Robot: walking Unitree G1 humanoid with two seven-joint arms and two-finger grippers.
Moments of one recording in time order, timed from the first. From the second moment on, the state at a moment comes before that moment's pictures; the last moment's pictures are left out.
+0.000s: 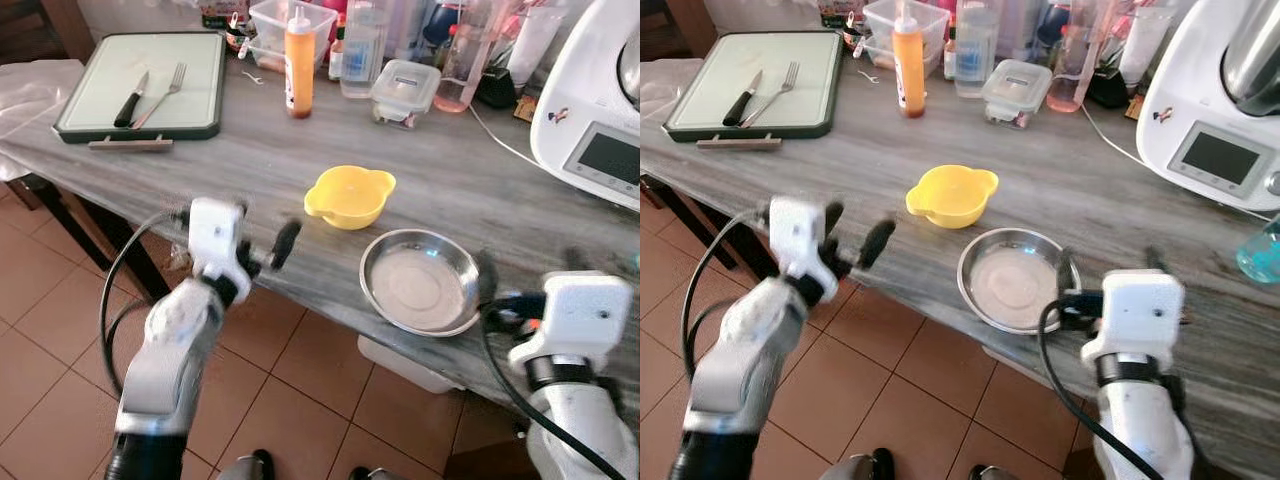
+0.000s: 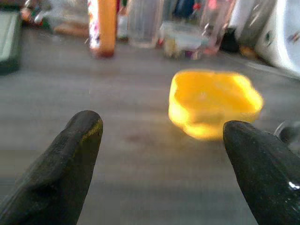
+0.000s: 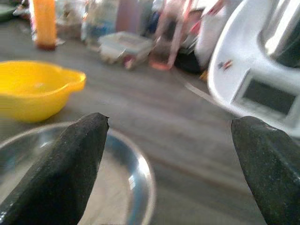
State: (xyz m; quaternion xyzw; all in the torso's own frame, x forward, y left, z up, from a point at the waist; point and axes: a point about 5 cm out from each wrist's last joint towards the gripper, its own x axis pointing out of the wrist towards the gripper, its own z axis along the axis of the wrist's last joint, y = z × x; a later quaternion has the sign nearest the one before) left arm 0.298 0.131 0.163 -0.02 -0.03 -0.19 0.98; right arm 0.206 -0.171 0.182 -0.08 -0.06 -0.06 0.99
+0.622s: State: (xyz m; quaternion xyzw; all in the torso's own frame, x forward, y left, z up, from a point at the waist) left arm 0.272 0.163 0.150 0.05 -0.02 -0.21 0.98; right arm 0.184 -0.191 0.151 -0.12 0.03 -0.11 0.99
